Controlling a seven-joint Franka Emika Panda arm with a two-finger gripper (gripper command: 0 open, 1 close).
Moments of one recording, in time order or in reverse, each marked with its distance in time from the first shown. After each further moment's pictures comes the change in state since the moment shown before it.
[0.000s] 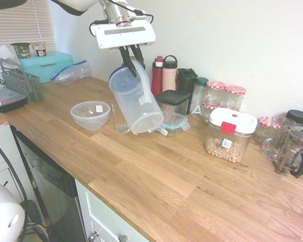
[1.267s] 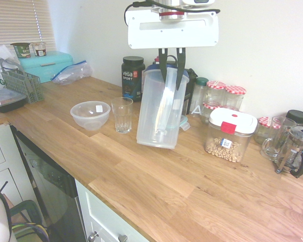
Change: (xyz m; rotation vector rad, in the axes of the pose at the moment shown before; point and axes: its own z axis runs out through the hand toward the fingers) arm -0.178 0.177 0.140 0.532 0.157 0.686
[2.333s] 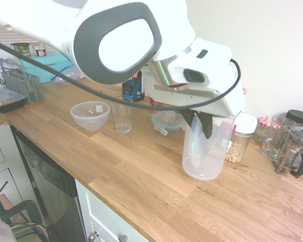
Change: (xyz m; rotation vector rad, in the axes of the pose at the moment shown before) arm -0.059 0.086 0.107 0.126 0.498 0.631
